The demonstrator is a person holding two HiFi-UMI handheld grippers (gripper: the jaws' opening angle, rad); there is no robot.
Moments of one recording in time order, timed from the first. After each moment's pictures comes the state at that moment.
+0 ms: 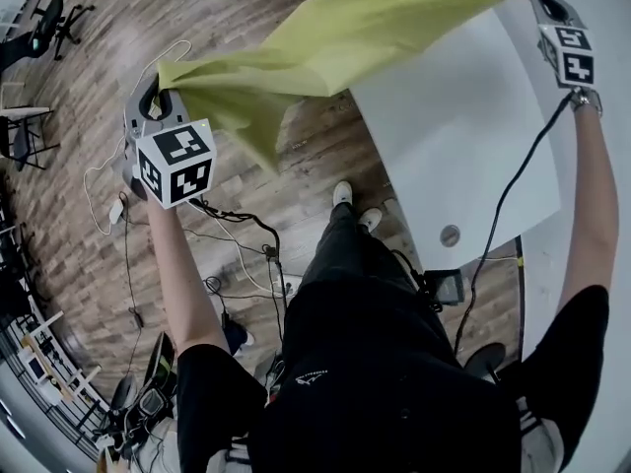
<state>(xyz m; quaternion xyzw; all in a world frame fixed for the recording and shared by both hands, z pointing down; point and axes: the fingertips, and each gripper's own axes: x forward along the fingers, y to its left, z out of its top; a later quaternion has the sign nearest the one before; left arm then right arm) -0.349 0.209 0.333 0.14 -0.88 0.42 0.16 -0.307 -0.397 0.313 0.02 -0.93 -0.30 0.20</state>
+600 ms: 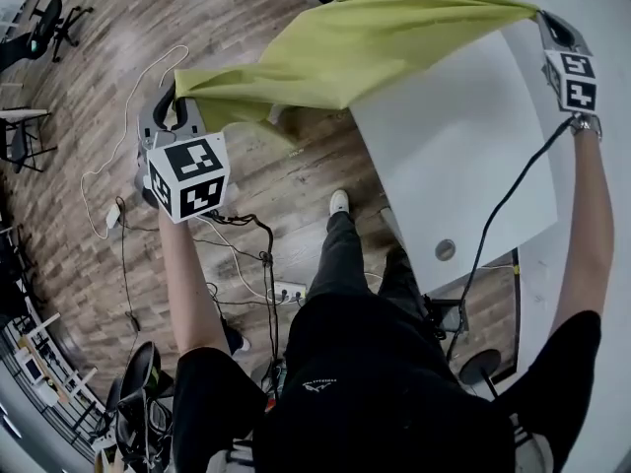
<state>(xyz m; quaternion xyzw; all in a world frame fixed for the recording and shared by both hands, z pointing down) -0.354 0.159 0.341 0.17 -0.89 0.38 0.17 -0.302 -0.435 0.328 0.03 -0.93 -0.30 0.21</state>
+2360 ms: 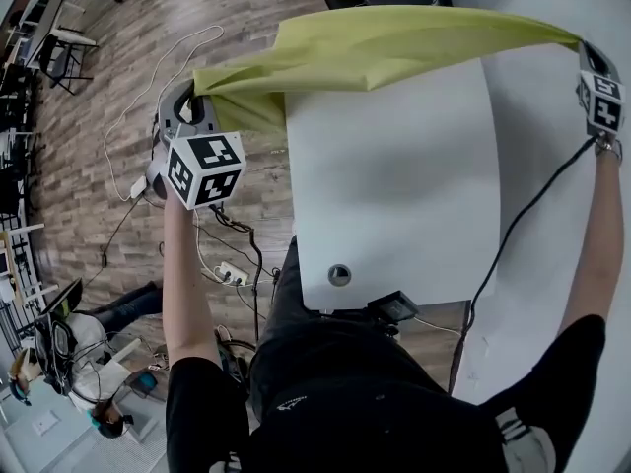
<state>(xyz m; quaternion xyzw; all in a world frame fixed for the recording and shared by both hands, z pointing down) -0.260 -0.054 0.340 0.04 -0.87 0.44 0.21 -0.363 -0.746 0.342 0.00 -0.94 -0.30 0.18</state>
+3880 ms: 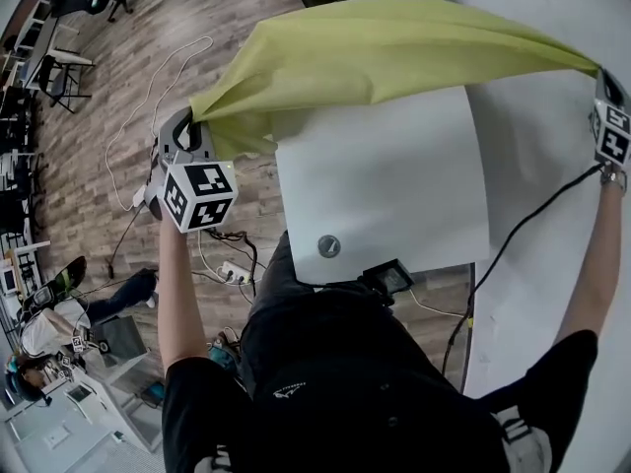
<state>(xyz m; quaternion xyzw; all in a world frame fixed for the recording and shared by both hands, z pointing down) -0.145 -0.097 0.328 0.10 -0.85 0.47 0.22 -0.167 -0.856 0.309 0.11 -0.93 -0.30 0.19</state>
